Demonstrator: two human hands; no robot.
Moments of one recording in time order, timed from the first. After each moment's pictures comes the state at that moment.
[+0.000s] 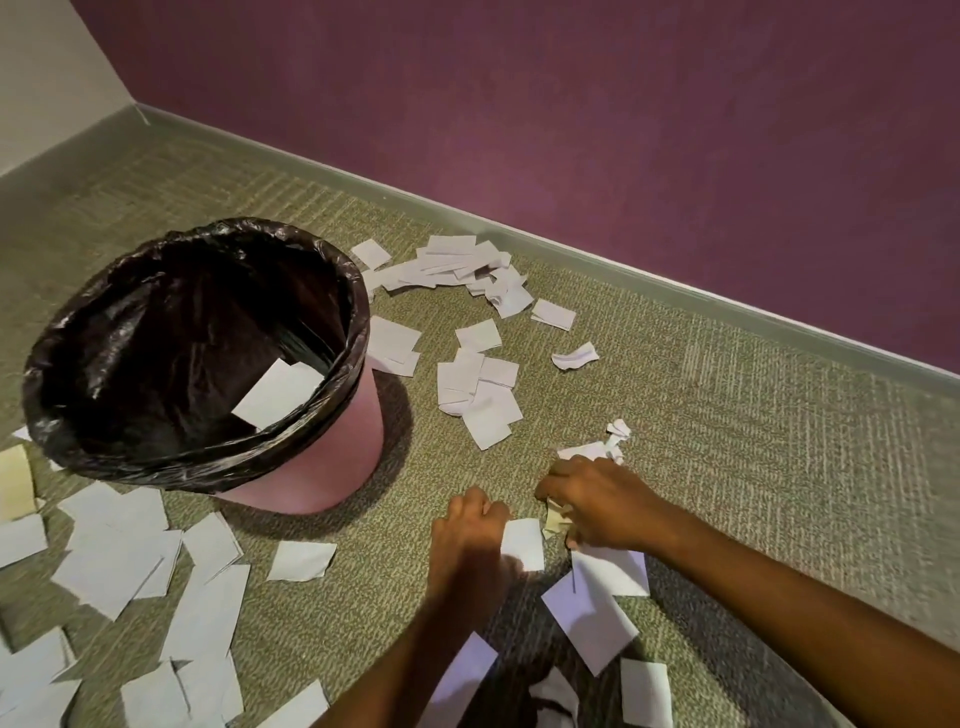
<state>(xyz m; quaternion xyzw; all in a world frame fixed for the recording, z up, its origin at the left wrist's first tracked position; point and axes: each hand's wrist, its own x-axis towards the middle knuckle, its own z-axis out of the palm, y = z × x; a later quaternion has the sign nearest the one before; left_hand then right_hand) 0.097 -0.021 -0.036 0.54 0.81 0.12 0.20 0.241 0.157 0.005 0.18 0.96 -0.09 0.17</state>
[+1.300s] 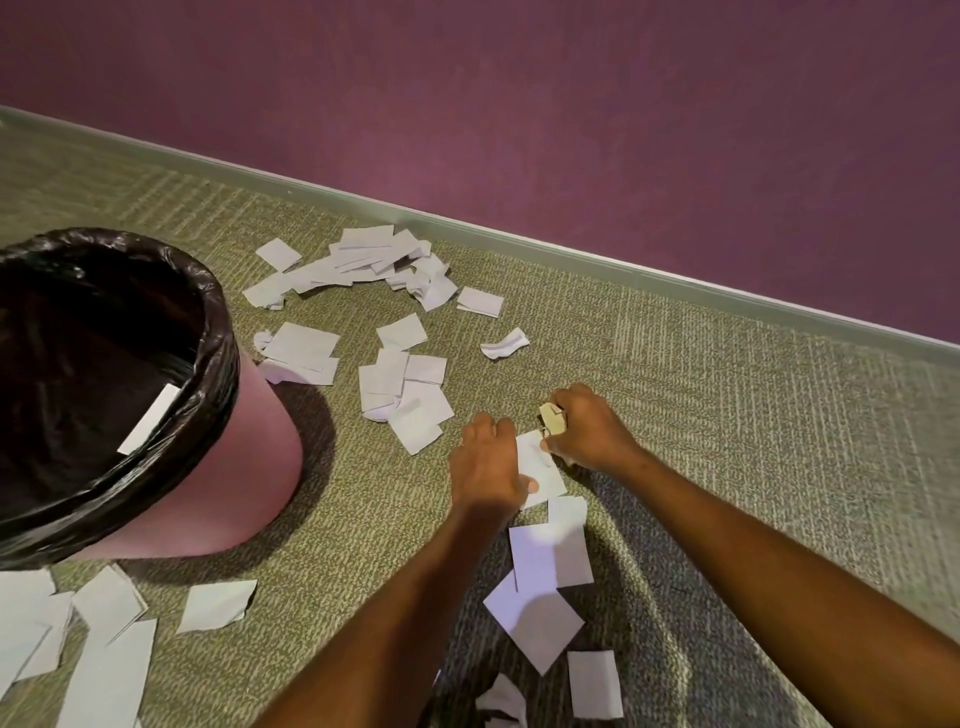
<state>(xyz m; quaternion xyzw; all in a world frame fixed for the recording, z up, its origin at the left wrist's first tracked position) 0.139 0.122 -0.028 0.56 0.79 0.09 0.22 0.274 0.241 -0.015 0.52 0.81 -0.27 0.03</state>
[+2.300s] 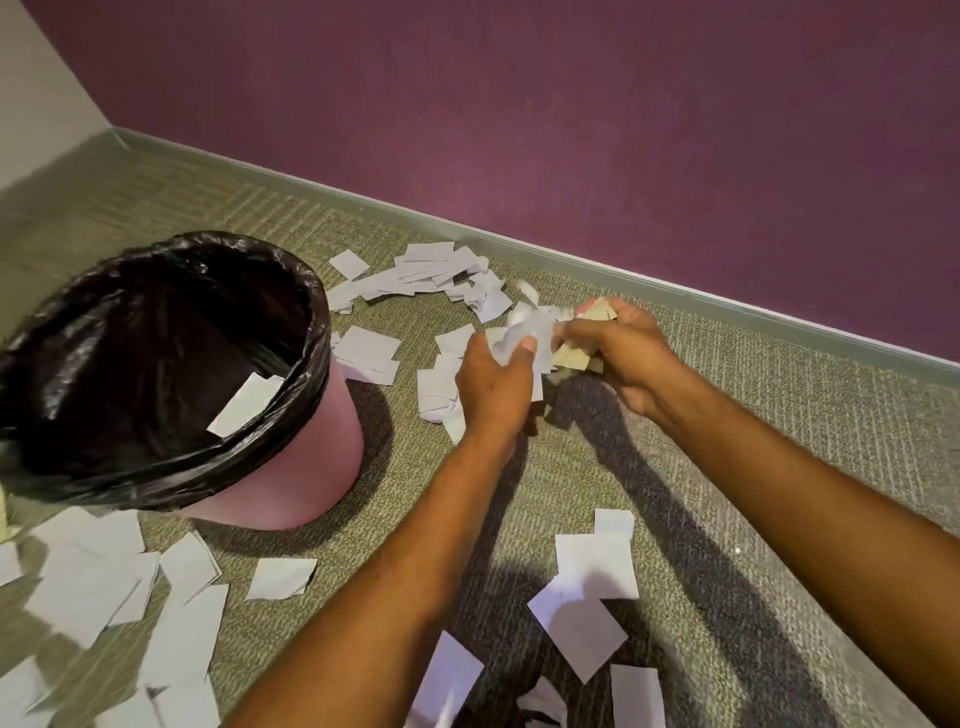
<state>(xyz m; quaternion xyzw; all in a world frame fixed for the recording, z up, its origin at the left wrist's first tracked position) 0.087 0.144 0.087 0.20 0.74 0.56 0.30 0.200 0.248 0.112 0.49 0.52 -0.65 -0.27</state>
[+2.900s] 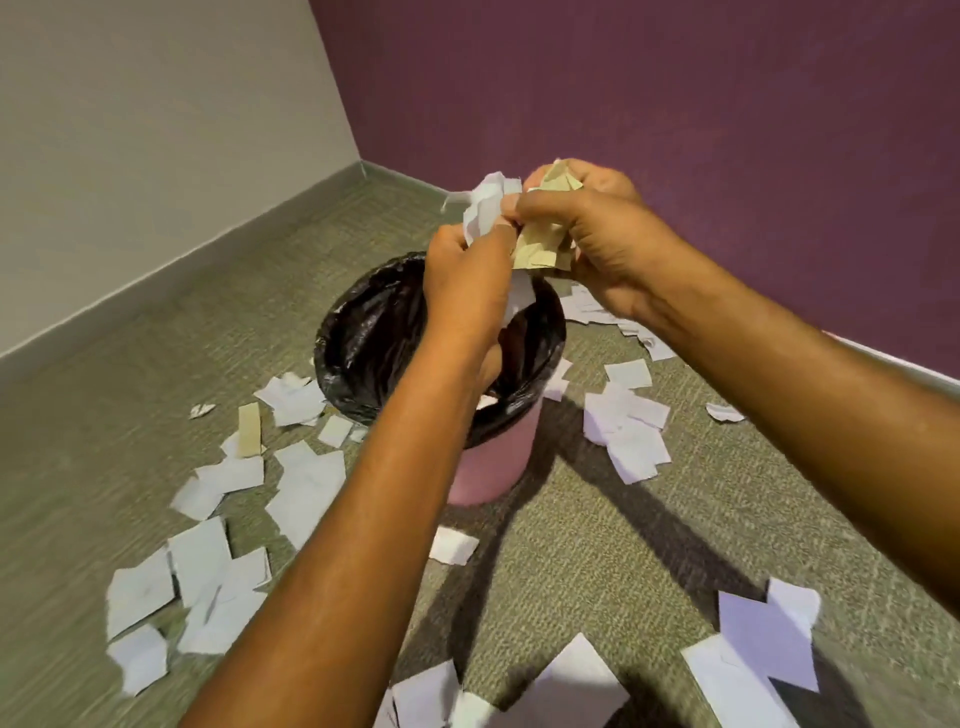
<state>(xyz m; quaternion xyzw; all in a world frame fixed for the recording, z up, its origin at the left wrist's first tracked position) -0.078 0.015 0.252 0.11 0.65 0.72 0.23 -0.015 0.126 0.275 0.21 0.62 -0.72 -0.23</state>
